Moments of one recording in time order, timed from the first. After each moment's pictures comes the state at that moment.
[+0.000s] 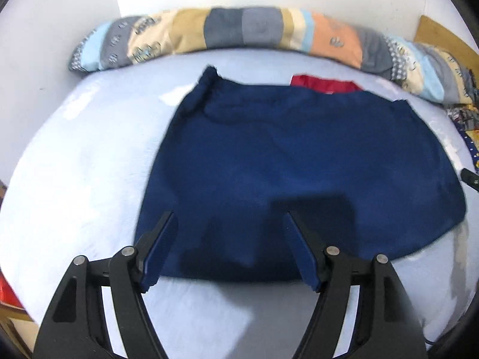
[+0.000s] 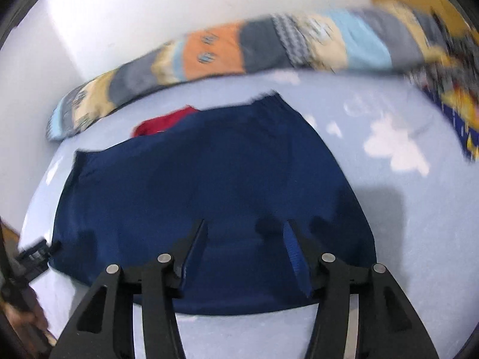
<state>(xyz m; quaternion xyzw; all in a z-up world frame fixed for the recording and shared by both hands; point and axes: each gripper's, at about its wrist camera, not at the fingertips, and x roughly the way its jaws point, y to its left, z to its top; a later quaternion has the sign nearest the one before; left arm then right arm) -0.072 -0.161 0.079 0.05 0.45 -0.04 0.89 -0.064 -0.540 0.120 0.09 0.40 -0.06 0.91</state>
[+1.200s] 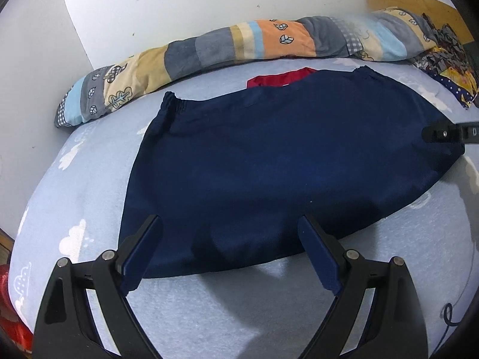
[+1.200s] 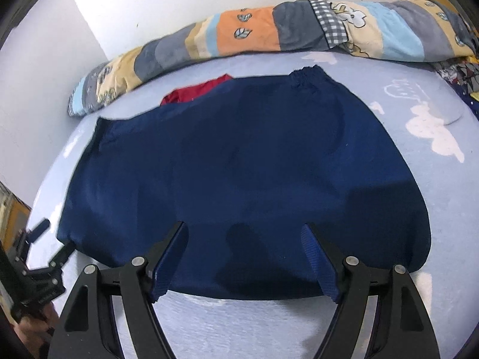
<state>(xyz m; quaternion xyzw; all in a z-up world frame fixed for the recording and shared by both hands) -0.114 -0.206 0.054 0.16 0.37 -0.09 0.91 -0.057 -0.505 0.080 0.09 0.43 0.00 0.90</state>
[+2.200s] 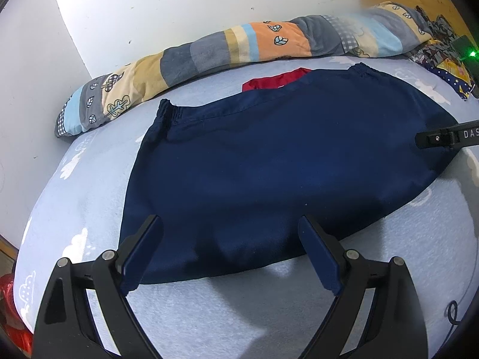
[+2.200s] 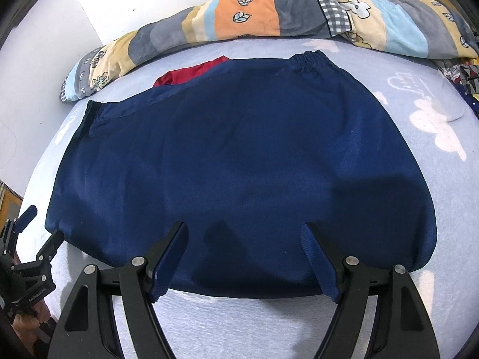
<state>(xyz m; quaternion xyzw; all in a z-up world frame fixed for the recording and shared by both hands) -0.117 -0.211 0.055 0.18 0.36 -0.10 0.91 -0.052 -0.503 0.071 0.08 0.46 -0.01 0.88</state>
